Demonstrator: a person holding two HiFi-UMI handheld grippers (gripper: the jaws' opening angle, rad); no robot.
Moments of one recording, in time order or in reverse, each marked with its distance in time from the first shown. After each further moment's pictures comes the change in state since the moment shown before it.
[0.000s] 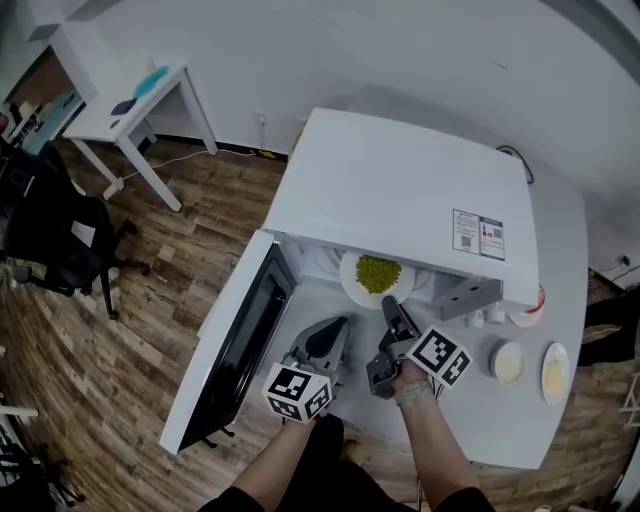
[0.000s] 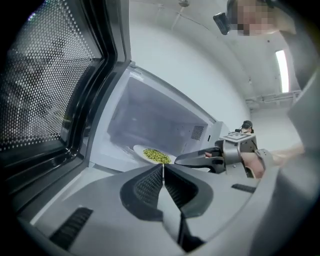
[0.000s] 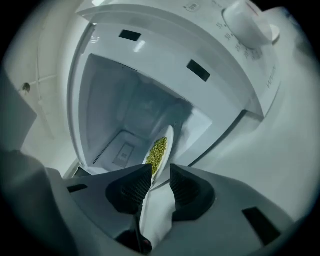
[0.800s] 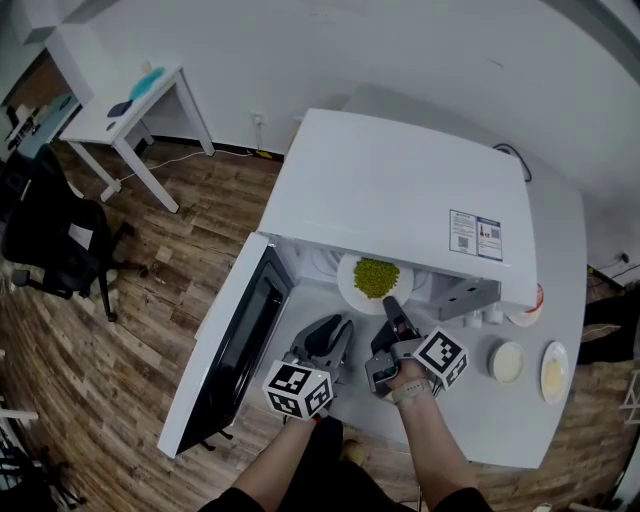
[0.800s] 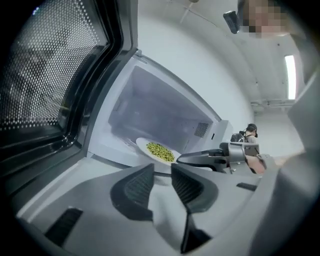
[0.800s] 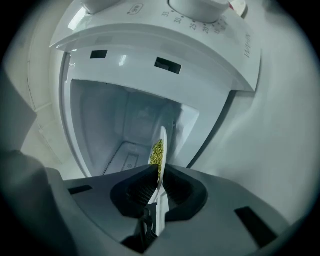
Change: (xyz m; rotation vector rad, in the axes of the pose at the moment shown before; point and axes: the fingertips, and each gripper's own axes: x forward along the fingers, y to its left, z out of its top) left arm 0.009 0.003 -0.012 -0.076 0.059 0.008; right arm 0.001 -0.004 0.004 0.208 -0.055 0.085
